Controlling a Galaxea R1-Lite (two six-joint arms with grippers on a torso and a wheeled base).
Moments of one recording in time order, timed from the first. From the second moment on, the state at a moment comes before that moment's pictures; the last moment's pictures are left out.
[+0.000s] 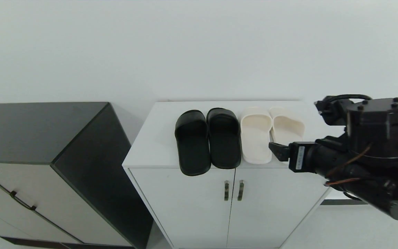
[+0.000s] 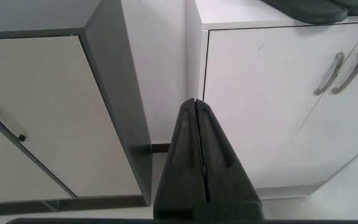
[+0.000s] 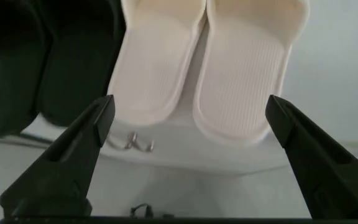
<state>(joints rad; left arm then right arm) 0.00 0.00 0.00 0.00 -0.02 0.04 0.77 1.53 -0.87 -0.35 -0.56 0.30</state>
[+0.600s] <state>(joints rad) 0.00 0.00 0.00 0.00 -0.02 0.04 0.68 1.85 -1.07 -0.53 -0.67 0.15</state>
